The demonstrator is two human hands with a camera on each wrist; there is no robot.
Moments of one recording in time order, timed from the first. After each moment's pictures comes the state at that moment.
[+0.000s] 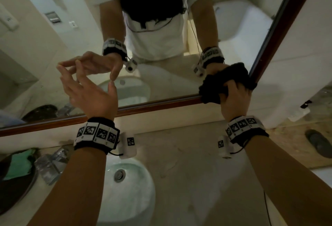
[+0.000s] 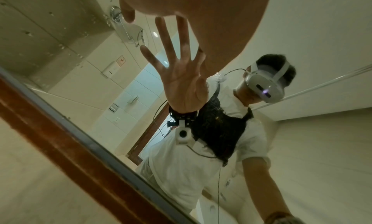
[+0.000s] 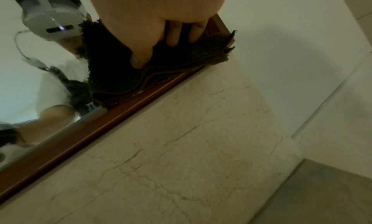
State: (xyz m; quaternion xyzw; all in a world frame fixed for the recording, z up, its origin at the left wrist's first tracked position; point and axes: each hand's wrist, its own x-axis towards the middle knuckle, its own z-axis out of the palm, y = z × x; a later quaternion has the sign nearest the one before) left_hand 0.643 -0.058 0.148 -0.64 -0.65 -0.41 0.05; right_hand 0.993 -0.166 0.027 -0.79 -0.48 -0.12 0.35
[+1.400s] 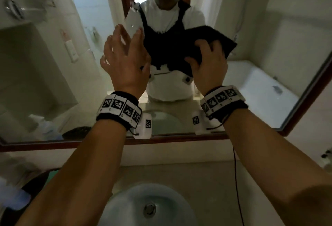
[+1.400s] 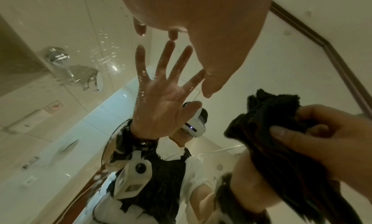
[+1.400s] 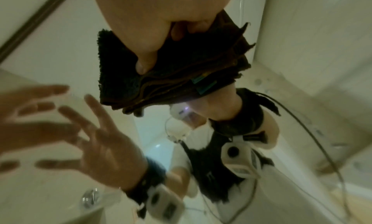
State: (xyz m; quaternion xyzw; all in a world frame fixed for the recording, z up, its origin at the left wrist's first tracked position) left_hand 0.502 -0.009 0.316 -0.72 -0.50 -0.47 0.13; right_hand 0.714 -0.045 0.300 -0.62 -0.55 -0.25 0.51
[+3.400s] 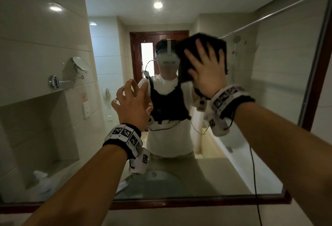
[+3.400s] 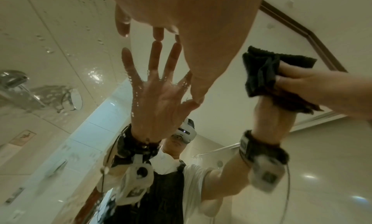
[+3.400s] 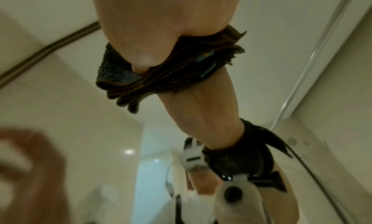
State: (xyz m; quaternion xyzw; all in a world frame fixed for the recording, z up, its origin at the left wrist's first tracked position) left_hand 0.500 -0.004 0.409 -0.71 -0.54 -0.42 0.18; right_hand 0.755 -0.037 0.499 -0.59 -0.59 -0.47 0.29
